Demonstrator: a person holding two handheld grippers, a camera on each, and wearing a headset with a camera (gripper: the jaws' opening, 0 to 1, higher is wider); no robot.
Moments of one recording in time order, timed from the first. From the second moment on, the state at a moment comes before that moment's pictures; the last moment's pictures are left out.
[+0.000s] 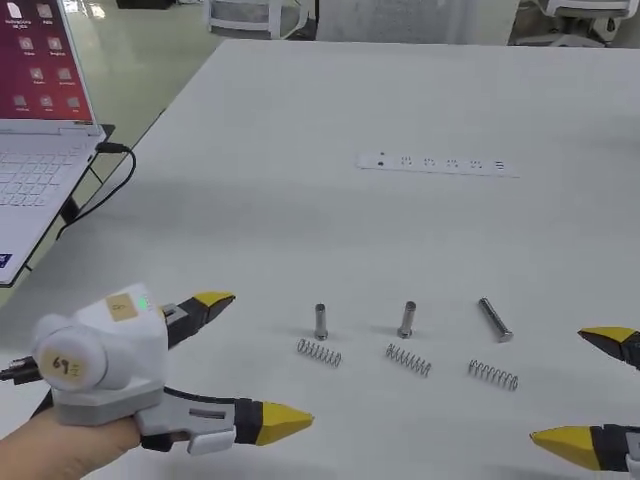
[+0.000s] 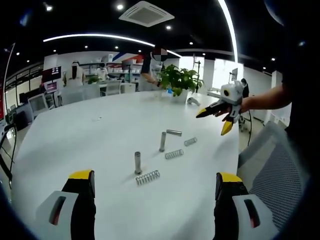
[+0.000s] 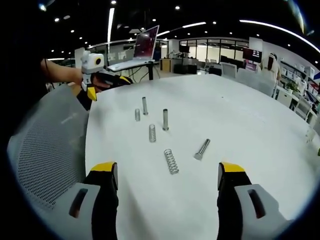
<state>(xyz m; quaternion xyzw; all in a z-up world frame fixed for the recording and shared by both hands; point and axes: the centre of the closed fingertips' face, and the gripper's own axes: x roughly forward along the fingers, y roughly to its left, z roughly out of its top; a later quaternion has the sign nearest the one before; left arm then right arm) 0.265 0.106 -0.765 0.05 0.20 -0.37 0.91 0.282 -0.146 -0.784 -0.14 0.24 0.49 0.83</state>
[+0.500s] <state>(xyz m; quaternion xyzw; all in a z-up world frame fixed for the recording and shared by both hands) 0.266 0.112 -0.765 0.05 0.20 -0.37 0.91 0.308 -0.133 -0.782 -0.14 0.25 0.50 0.82</state>
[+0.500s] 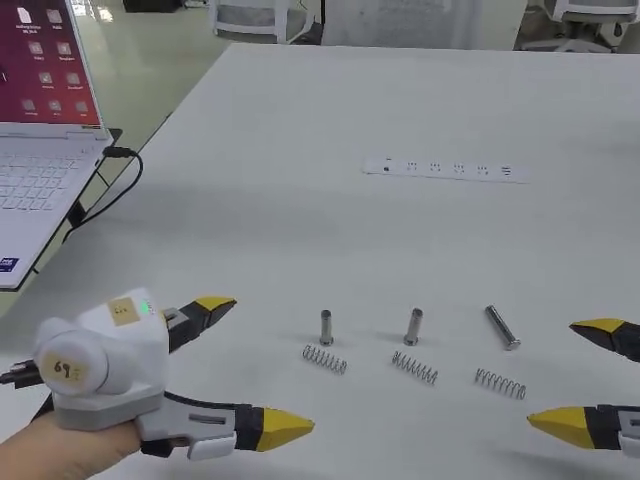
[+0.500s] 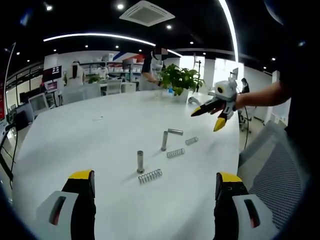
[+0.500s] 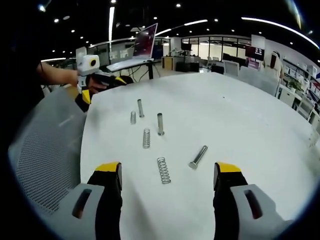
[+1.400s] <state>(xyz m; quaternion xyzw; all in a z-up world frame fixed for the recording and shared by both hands) 0.263 0.111 -0.766 0.04 0.20 -0.37 0.90 0.347 -0.124 -0.789 -0.12 0.31 0.48 0.81</state>
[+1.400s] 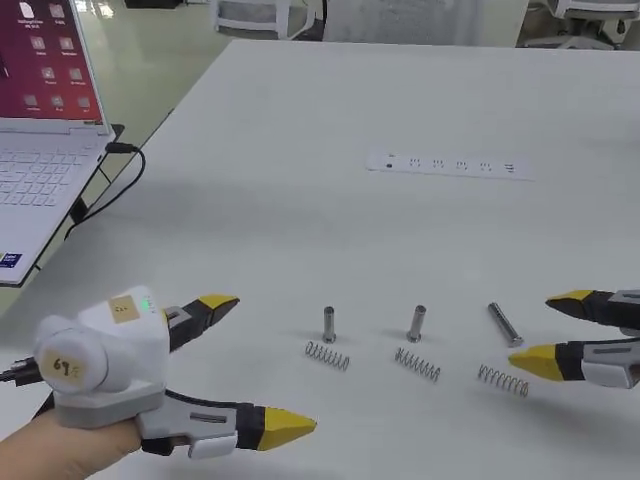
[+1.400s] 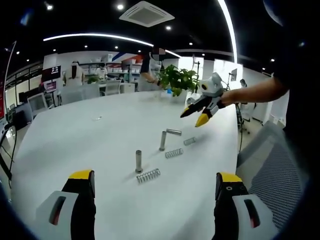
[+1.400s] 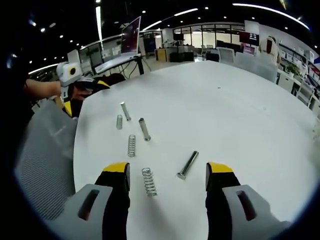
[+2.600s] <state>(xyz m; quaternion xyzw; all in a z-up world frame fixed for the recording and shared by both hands) 0.263 0.116 -0.770 0.04 0.21 -0.37 0.91 0.396 -0.111 -0.826 -0.10 0.41 0.42 0.80</state>
